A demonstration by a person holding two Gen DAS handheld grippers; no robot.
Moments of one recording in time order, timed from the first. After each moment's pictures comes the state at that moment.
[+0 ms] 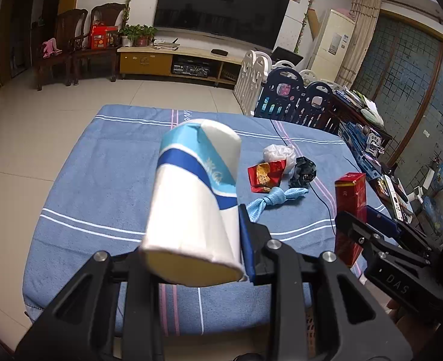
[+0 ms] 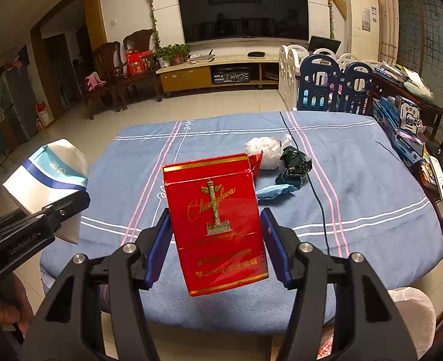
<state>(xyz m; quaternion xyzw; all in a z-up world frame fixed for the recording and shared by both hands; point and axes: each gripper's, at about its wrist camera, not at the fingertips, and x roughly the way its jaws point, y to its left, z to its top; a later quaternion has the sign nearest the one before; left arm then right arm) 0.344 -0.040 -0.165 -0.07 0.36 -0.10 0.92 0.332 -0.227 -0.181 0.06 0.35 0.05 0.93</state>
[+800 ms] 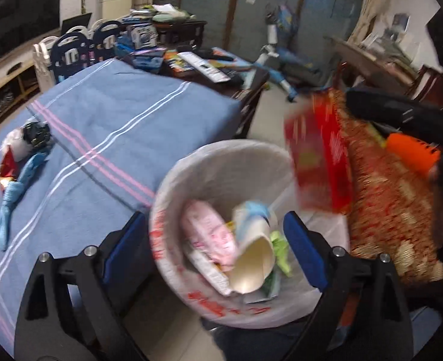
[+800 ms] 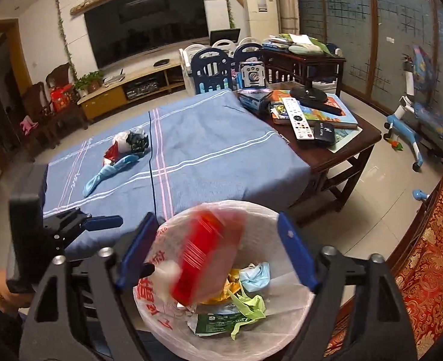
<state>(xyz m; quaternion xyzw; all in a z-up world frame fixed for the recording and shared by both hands) 0.233 -0.308 -0.227 0.17 0.39 -0.49 0.76 0.110 -0.433 -0.164 0.14 0.34 -0.13 0.92</state>
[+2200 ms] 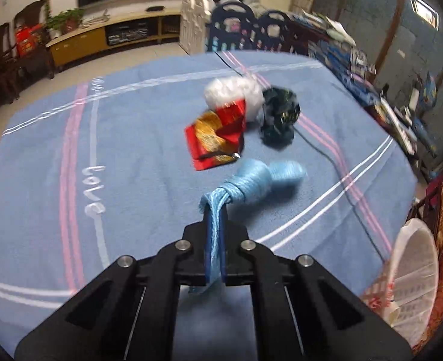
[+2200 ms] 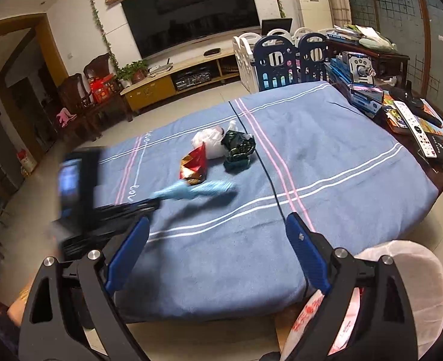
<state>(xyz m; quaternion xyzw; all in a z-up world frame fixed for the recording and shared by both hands) 0.456 -0.144 -0.258 0.04 0.45 -0.20 0.87 0.306 -0.302 -0.195 0.16 0.35 -0.02 0.92</state>
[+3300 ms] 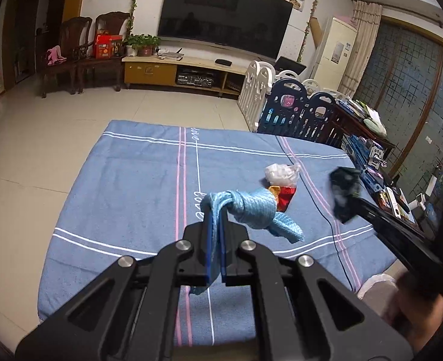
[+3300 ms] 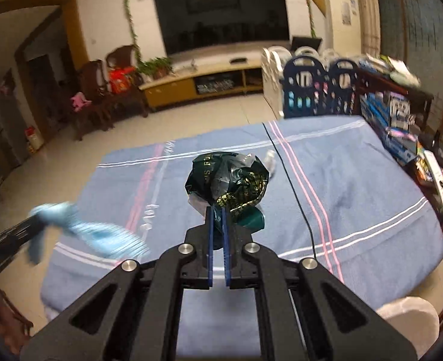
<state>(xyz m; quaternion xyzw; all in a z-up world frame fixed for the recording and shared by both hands) 0.362 -0.026 -0.143 -0.07 0.34 -0.09 0.93 0.340 -0.241 -0.166 0.09 0.32 0.03 0.94</state>
